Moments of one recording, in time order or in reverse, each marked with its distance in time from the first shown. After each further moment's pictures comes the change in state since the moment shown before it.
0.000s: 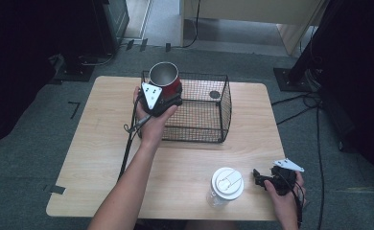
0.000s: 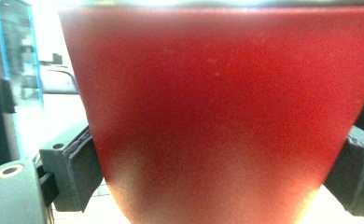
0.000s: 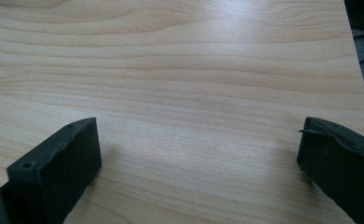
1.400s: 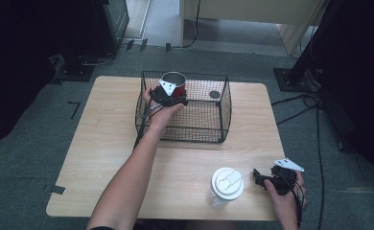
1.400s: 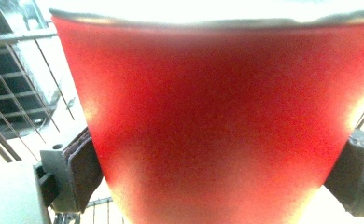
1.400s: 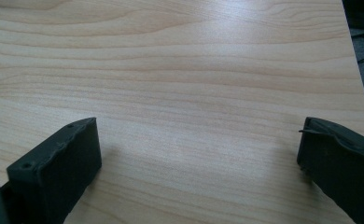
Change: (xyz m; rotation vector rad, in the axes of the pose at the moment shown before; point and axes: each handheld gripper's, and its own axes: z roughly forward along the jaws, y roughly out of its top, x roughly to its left) left arm 0.001 -0.052 0.066 0.414 0.020 0.067; right arm 0.000 0.001 0.001 -0.002 -0.004 0.003
